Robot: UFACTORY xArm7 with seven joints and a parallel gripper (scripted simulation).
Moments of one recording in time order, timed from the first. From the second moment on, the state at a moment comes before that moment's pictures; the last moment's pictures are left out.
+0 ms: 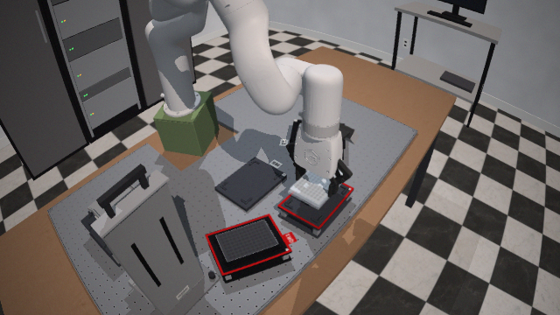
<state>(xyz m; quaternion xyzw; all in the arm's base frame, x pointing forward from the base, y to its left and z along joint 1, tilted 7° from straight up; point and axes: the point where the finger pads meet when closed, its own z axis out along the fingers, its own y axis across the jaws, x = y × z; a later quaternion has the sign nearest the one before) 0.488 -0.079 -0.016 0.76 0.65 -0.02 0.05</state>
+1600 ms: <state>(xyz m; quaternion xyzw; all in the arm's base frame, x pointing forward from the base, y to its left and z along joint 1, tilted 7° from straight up) 0.489 -0.083 -0.050 0.76 0.65 -0.02 0.05</state>
